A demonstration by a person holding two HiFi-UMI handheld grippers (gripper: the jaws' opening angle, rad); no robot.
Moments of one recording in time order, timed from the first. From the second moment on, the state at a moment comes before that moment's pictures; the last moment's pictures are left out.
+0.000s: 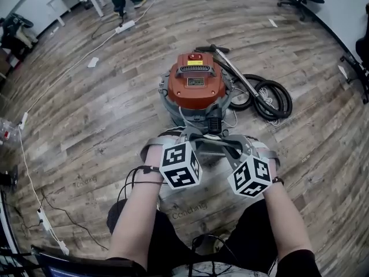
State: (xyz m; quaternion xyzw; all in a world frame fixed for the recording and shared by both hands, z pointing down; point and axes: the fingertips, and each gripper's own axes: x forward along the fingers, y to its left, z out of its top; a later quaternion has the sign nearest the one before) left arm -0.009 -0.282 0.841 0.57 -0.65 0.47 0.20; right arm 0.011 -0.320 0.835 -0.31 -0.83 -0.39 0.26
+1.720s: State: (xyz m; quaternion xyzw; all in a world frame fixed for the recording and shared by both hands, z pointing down) left arm -0.050 -0.296 0.885 0.58 -0.64 0.46 0.20; right arm -0.030 -0.336 0.871 -0.27 -0.79 -0.45 0.32
